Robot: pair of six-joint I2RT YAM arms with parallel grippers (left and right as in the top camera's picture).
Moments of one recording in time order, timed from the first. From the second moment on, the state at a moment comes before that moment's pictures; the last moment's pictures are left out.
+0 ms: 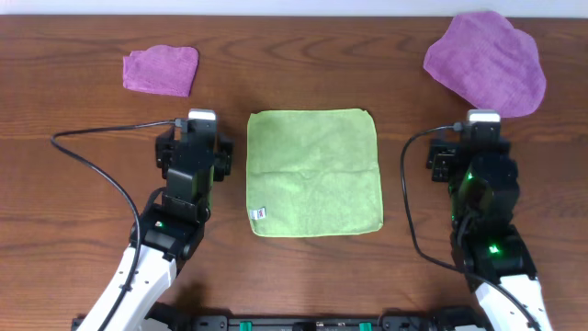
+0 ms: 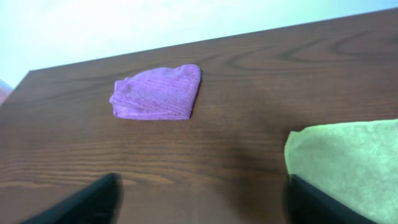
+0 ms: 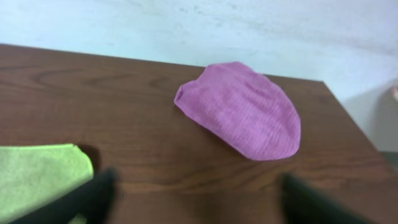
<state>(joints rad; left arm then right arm) -0.36 1.07 0.62 -0.05 -0.42 -0.01 0.12 0.89 0.63 -0.09 0.30 -0.06</state>
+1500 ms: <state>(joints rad) -0.82 0.60 0.30 -0.26 -0.67 -0.32 0.41 0.23 0.40 -0.47 0.38 0.18</state>
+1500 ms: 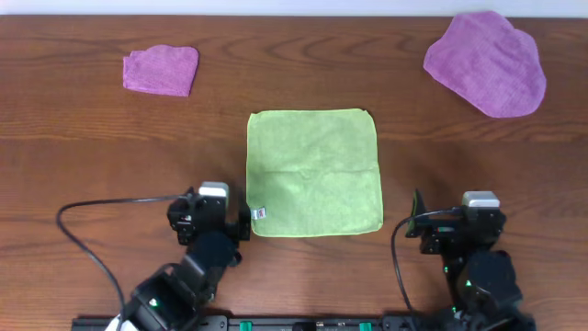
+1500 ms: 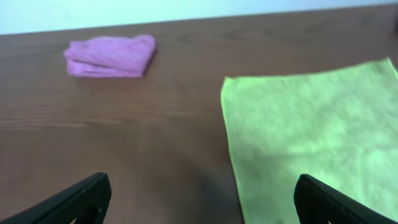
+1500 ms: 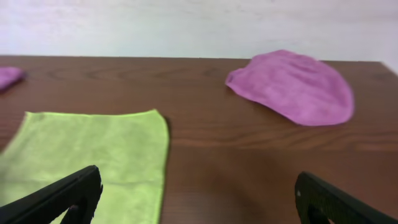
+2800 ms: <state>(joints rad) -0.87 0.86 0.28 -0.14 -0.06 -0.38 0.50 0.42 0.20 -0.51 -0.12 0.80</state>
